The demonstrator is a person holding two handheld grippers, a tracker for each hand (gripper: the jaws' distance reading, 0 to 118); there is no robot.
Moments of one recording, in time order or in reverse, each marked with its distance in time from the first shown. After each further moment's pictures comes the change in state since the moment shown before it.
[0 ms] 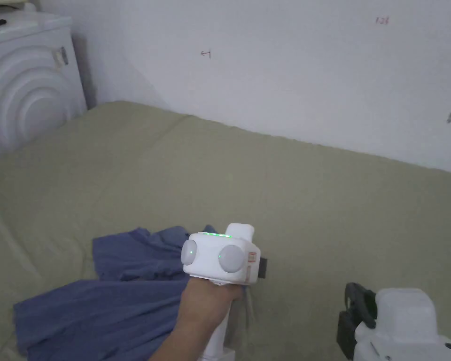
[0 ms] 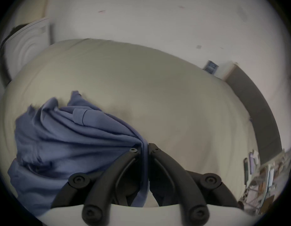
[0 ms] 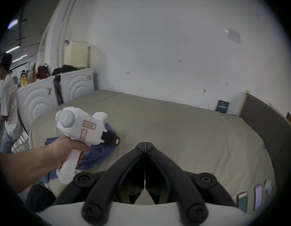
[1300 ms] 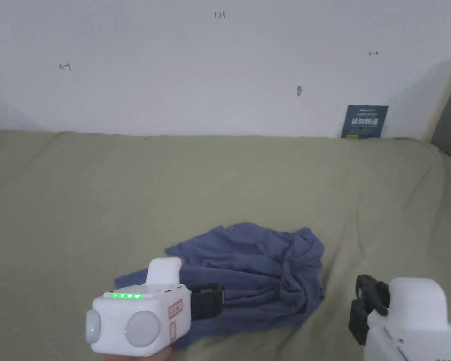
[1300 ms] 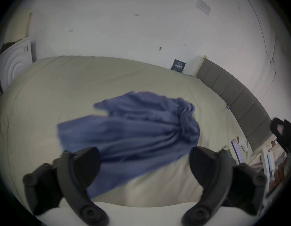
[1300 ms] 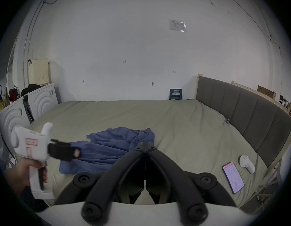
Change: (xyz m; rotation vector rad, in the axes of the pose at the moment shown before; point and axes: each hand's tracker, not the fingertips) left arm 0.091 -0.105 0.077 0.102 -0.071 -0.082; right arm 0.142 -0.055 0.092 0.009 -0.275 -0.182
